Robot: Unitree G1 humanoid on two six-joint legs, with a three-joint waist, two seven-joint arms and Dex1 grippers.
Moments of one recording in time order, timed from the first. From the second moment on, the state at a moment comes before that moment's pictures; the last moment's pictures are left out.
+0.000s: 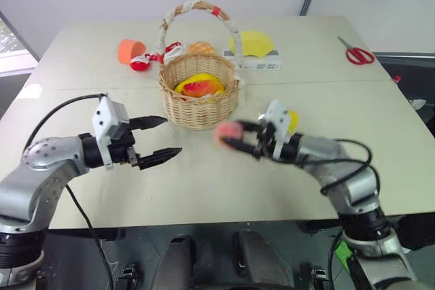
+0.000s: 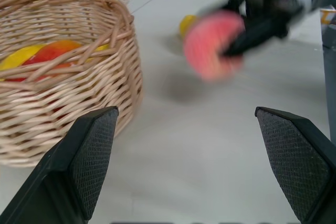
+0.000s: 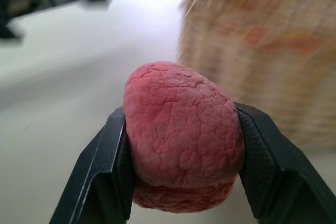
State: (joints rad) left arm -0.16 0.82 0.23 -0.42 -0.67 0.60 -0.97; right arm -0.47 -0.43 0.07 -0.30 0.45 0.61 0.72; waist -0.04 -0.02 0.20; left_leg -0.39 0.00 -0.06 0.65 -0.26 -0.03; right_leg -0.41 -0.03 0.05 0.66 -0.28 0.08
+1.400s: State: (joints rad) left arm -0.33 0.63 0.02 -0.39 -0.68 0.60 -0.93; right arm -0.47 -0.16 -0.42 -0.22 0.49 1.07 0.04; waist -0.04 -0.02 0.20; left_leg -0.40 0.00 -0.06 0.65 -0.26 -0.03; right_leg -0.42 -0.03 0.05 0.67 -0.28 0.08
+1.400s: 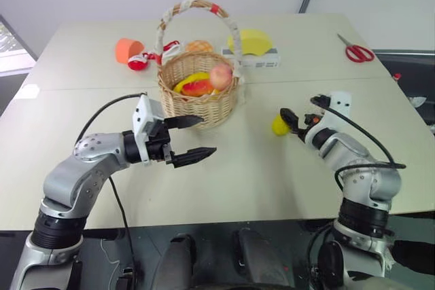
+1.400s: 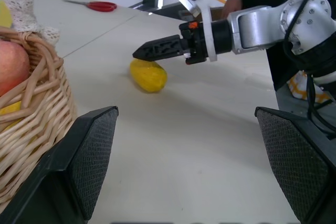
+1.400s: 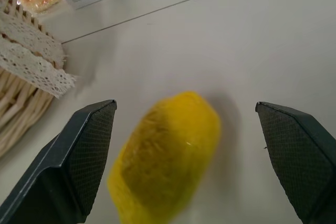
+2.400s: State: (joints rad) left arm -0.21 0.69 0.15 -0.36 -0.66 0.55 -0.89; right arm -0.84 -0.16 0.20 0.04 0.23 0.58 0.36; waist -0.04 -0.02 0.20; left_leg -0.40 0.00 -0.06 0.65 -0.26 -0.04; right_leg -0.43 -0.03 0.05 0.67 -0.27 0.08
